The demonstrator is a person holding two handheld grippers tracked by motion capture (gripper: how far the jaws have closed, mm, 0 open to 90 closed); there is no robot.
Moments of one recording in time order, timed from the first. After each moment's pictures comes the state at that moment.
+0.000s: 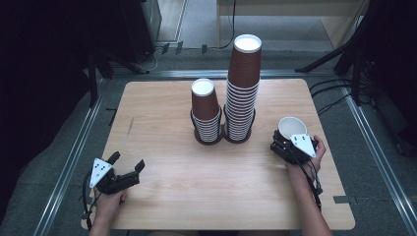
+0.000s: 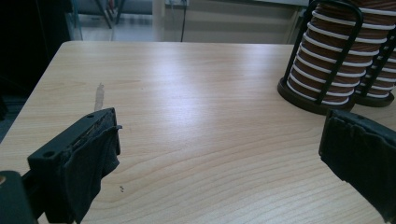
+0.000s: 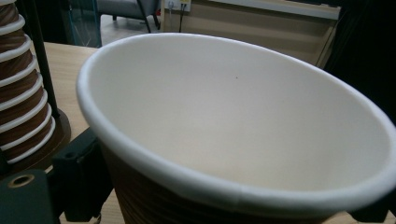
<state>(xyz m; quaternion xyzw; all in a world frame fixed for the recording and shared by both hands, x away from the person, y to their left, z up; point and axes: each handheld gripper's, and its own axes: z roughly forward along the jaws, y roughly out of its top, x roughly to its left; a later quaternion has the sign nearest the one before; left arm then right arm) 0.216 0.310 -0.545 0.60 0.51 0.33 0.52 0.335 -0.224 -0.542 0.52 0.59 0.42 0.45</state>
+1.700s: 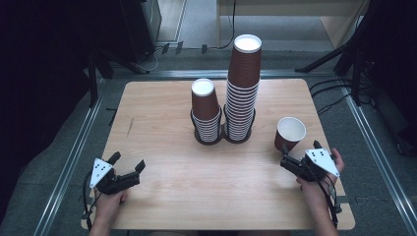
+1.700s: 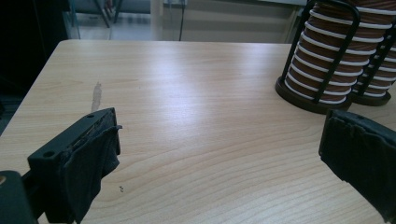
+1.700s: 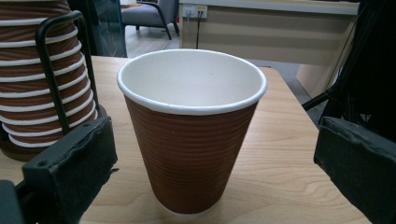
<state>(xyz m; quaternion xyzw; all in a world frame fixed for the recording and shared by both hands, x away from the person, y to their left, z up) 0.216 0.309 -0.546 0.61 0.51 0.32 0.52 0.279 -0.252 -0.522 0.51 0.59 0.46 0.42</state>
